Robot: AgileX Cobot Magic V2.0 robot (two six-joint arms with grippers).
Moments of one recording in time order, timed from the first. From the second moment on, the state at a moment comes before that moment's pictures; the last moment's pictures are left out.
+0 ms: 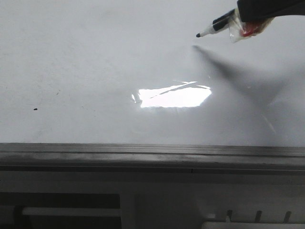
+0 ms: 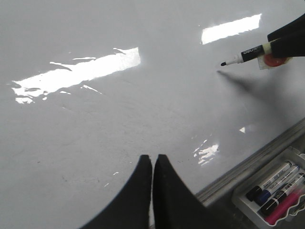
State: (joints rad) left arm -0.39 0.36 -0.38 -0.77 0.39 0.82; right arm 0.46 0.93 -0.58 0.76 0.06 -1.00
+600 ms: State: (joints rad) left arm -0.39 0.36 -0.38 -0.78 0.39 0.82; right arm 0.46 1.01 -0.59 0.78 0.26 -0.99
